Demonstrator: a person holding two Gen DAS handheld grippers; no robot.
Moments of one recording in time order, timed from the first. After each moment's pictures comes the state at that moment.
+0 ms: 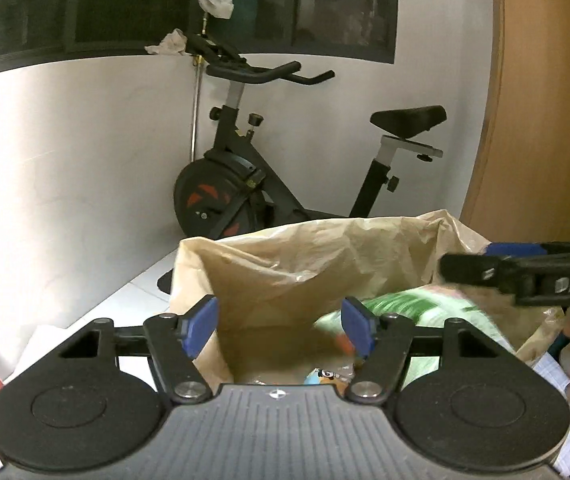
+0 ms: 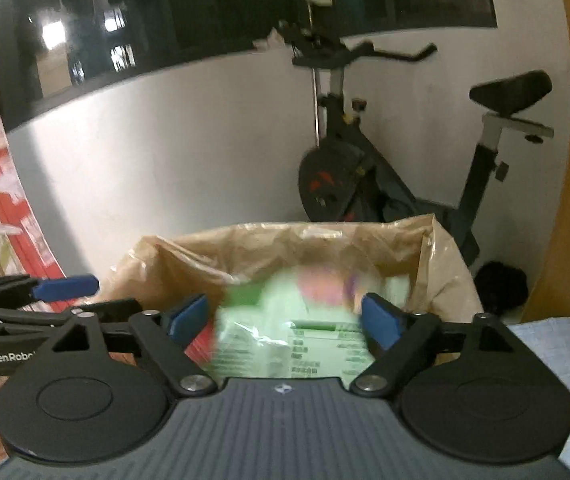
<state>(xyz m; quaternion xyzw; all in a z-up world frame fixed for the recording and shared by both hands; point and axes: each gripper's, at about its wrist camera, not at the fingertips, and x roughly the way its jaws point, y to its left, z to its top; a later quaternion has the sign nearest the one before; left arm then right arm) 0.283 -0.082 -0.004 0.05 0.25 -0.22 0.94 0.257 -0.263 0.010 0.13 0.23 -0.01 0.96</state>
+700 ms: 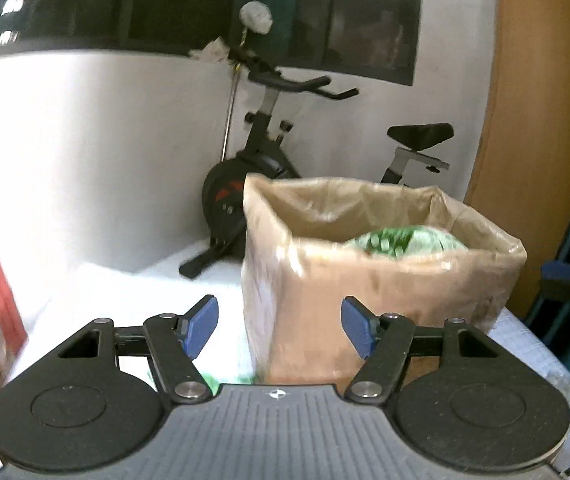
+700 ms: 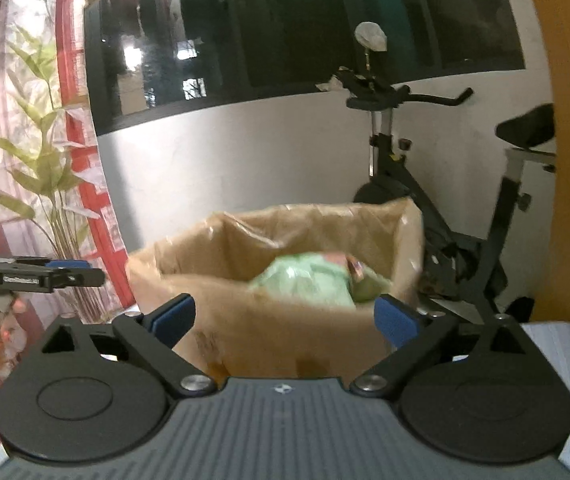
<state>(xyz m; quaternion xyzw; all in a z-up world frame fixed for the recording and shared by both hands) 0.178 -0.008 -0.036 0.00 0.24 -0.19 0.95 0.105 -0.281 -0.024 0.10 0.18 0.07 0.98</state>
